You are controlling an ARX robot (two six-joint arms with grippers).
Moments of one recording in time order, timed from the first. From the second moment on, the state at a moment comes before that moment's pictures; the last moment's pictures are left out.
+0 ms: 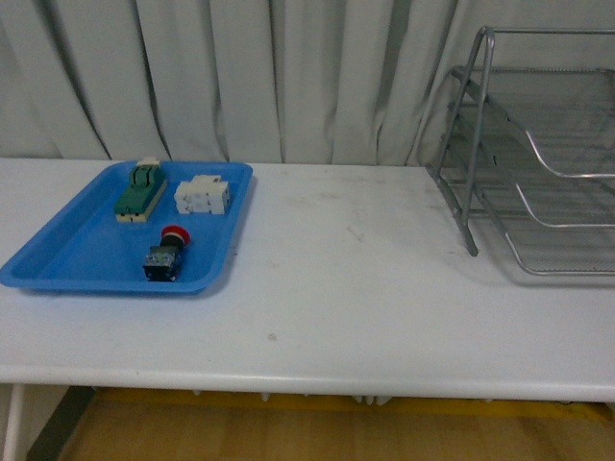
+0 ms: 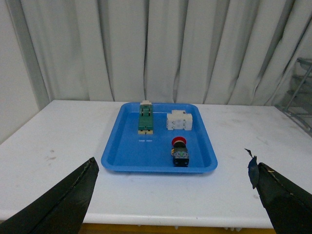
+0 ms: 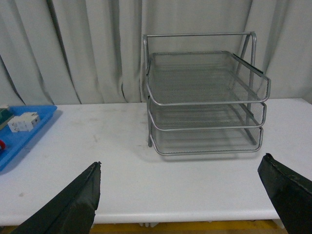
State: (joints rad) left arm 0.00 0.01 0.01 0.00 0.00 0.00; right arm 0.00 0.00 0.01 0.00 0.00 0.00
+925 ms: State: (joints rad) left arm 0.00 0.01 0.01 0.00 0.00 0.00; right arm -0.12 0.19 0.08 -0.06 -0.19 0.08
